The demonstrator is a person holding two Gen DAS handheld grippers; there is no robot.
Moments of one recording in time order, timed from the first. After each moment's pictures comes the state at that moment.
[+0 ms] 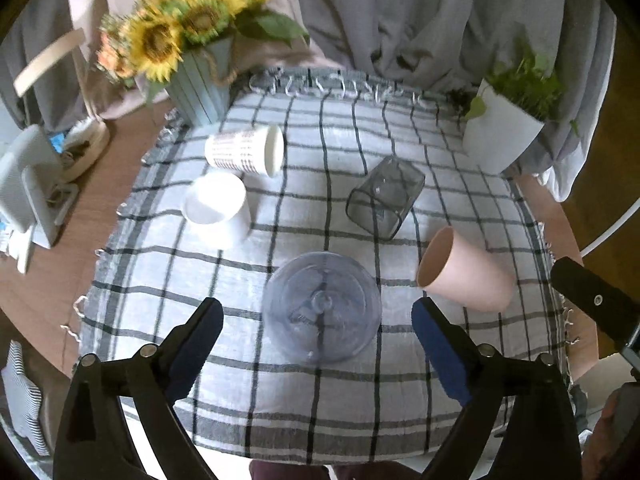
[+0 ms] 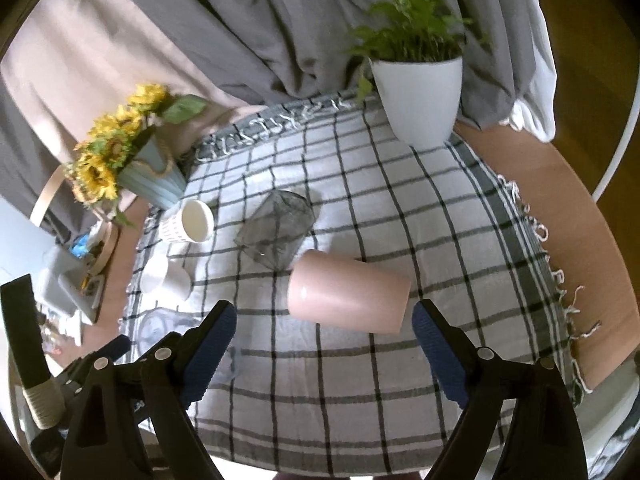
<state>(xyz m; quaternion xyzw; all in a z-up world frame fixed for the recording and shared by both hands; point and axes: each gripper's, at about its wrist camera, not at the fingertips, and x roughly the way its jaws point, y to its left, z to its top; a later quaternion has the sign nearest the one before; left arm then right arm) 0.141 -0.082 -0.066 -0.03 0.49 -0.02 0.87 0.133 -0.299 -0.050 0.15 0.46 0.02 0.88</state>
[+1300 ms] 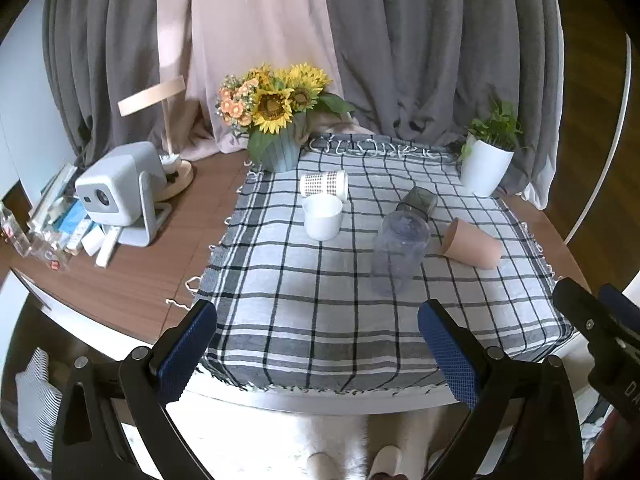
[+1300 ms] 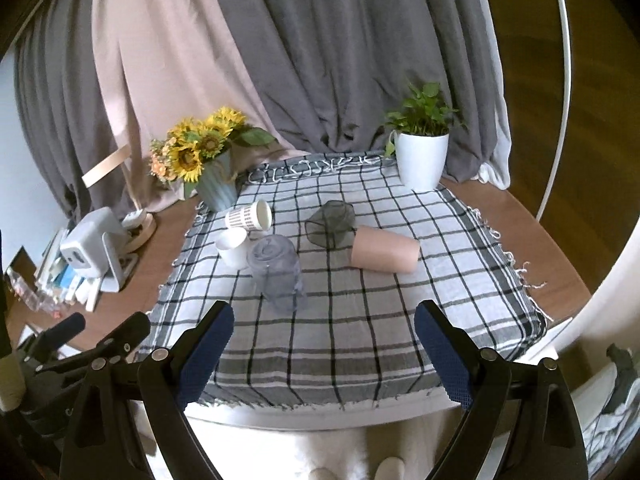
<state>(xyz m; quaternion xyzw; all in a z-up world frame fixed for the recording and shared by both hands) -0.042 0.019 0.000 0.00 0.38 0.00 0.93 -0.064 -0.182 0.011 0.08 0.34 -0.02 0.94</state>
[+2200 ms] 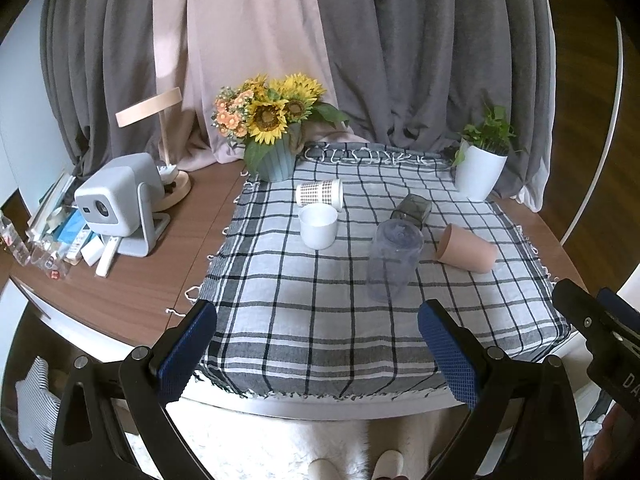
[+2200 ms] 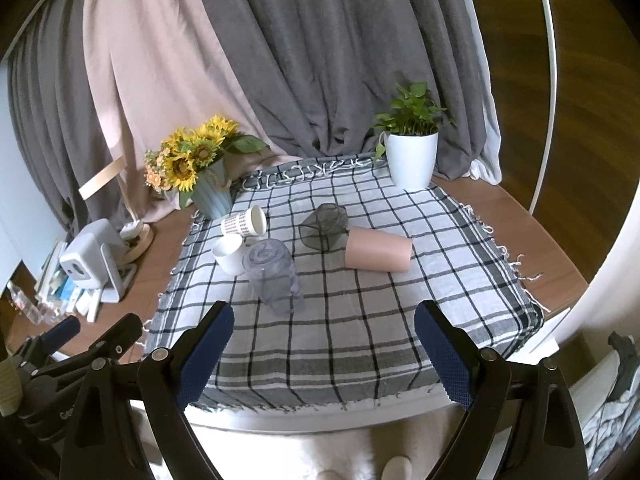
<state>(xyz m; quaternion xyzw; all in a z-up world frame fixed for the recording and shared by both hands) -0.043 0.020 0.006 0.00 0.37 -0.01 0.93 -0.071 -0.188 0.012 0.09 0.33 -0.03 0.94</state>
